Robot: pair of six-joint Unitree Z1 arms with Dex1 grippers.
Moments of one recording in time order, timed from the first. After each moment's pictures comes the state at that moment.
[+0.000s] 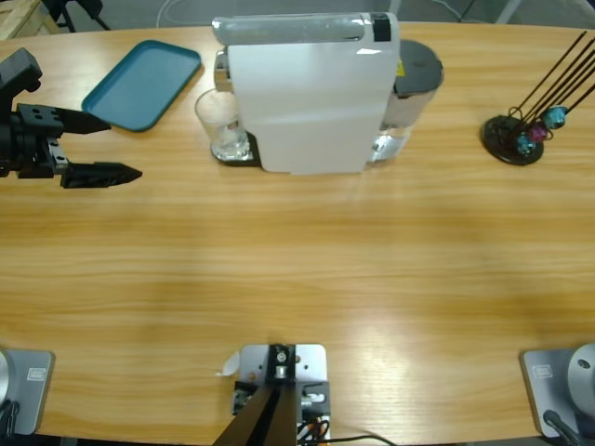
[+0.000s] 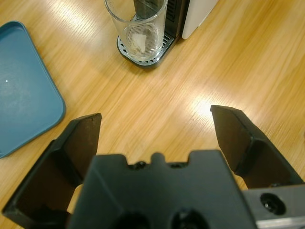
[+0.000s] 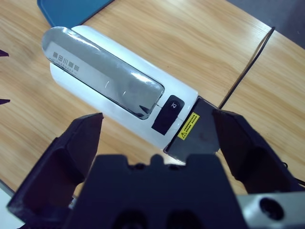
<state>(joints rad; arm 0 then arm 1) -0.49 1.36 -0.74 0.23 -0.34 0.41 0.66 1.77 -1.88 0.98 0.00 0.10</state>
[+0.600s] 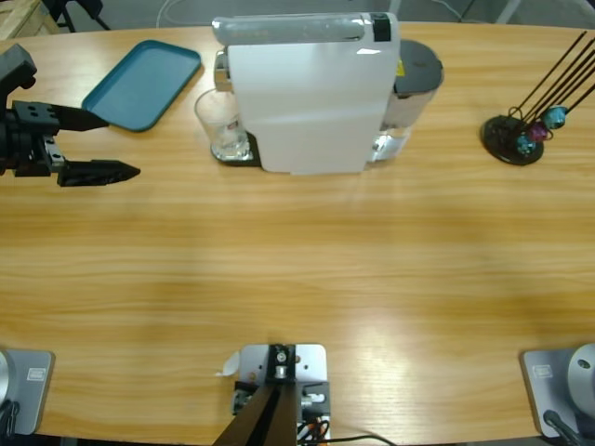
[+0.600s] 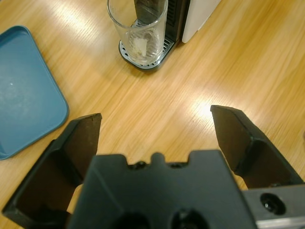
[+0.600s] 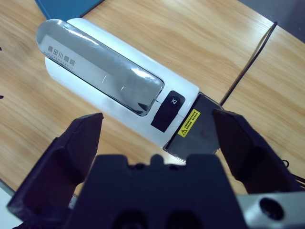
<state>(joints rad) -0.49 1.34 -0.74 0.23 -0.35 0.41 0.66 1.77 -1.87 0.98 0.00 0.10</state>
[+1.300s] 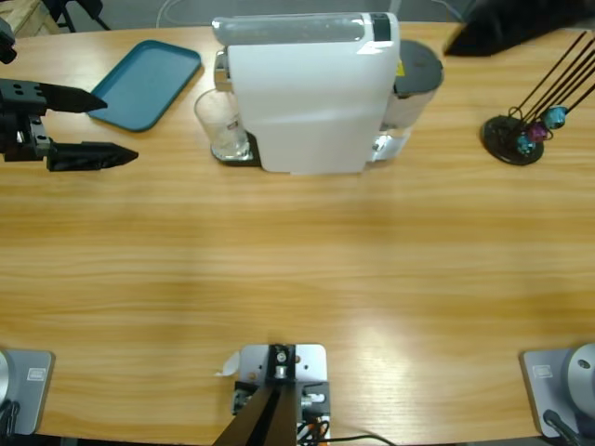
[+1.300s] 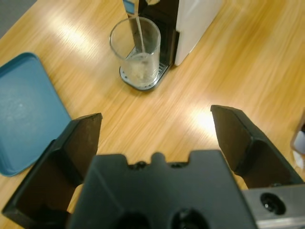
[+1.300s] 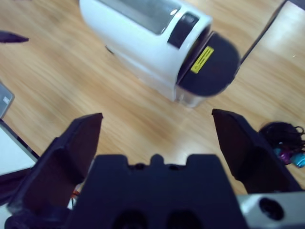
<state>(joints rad) -0.49 1.32 -0.79 0.23 -0.40 0.40 0.66 1.37 -1.42 0.86 0.08 0.10</state>
